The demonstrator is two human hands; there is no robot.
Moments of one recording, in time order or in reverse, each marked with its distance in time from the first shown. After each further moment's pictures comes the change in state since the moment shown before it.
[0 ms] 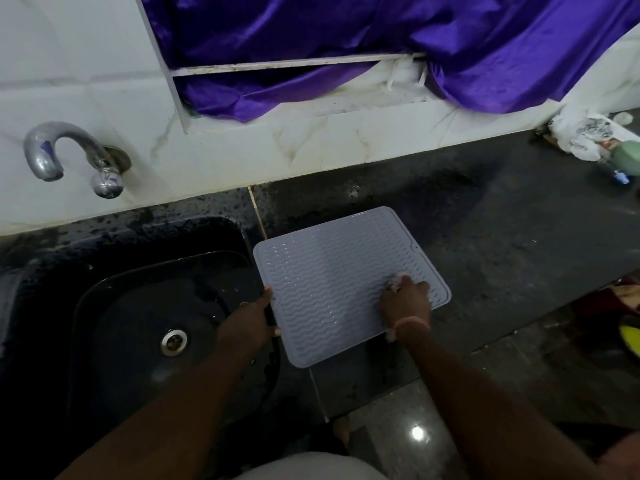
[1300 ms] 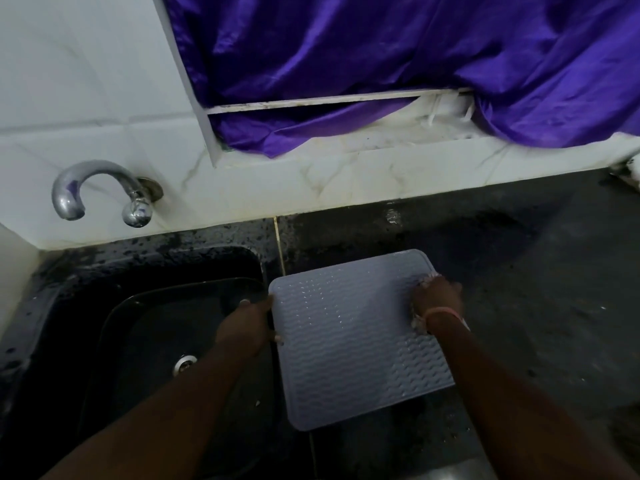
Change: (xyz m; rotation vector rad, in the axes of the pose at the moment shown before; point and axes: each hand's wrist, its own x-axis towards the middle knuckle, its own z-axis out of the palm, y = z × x) left_hand 0.038 0.024 -0.061 0.059 0.129 -0.102; right_hand 0.143 -0.049 -0.012 -0.270 -0.079 -0.120
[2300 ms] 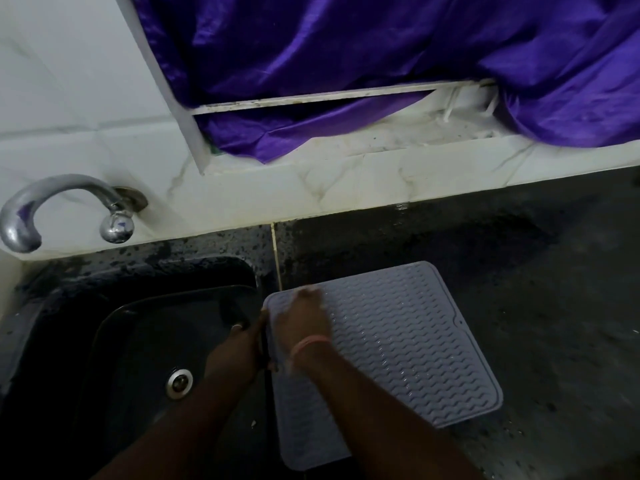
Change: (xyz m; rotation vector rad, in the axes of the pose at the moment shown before) left_hand 0.016 -0.014 0.023 0.054 0.039 -0.024; right_hand -0.095 -0.184 0.067 0.191 -0.221 -0.342
